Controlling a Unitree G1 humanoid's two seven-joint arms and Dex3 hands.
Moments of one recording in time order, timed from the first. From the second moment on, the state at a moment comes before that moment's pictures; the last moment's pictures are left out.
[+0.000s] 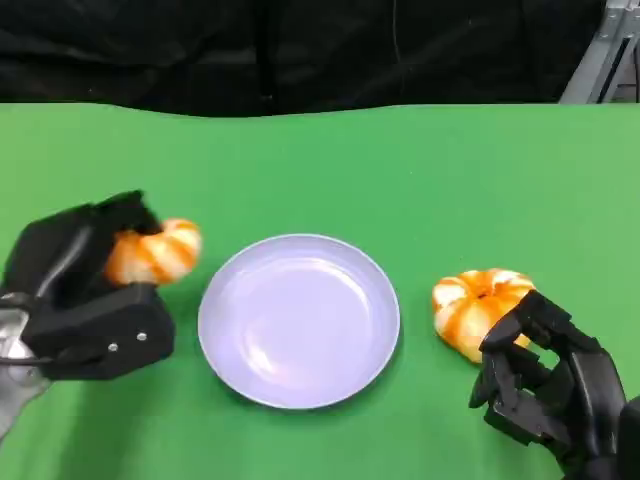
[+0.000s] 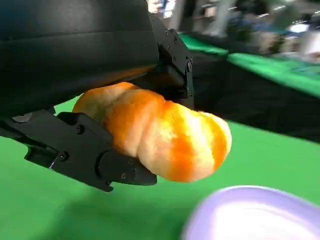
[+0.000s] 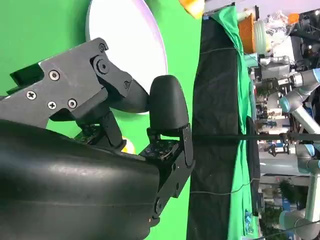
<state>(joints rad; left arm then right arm) -0.56 0.43 -0.31 0.92 0.55 -0.54 0.34 0.12 0.11 0.01 0.11 0.11 -0.29 0.12</state>
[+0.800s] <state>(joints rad) -0.62 0.23 -0.44 0.93 0.63 -0.54 0.22 0.12 0.11 0.01 0.12 0.11 -0.31 0.11</state>
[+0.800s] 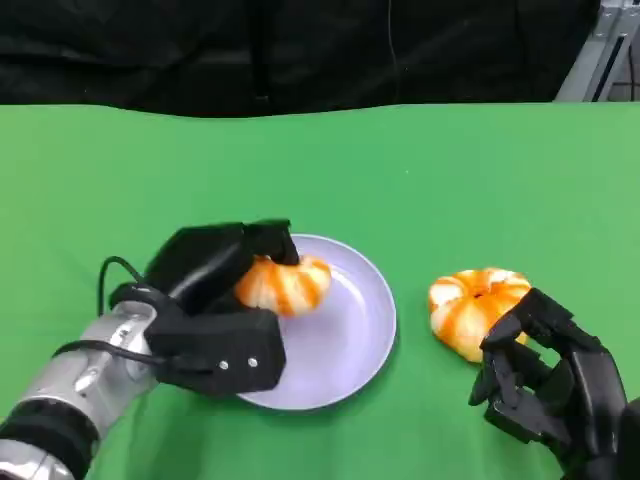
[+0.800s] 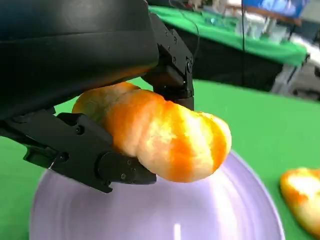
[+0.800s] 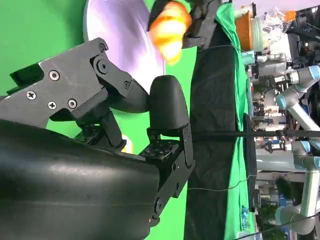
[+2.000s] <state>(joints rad) -0.51 0.30 -0.39 0.74 0.52 -0.51 0.02 0.11 0.11 0.02 0.12 0.11 -0.31 0.10</state>
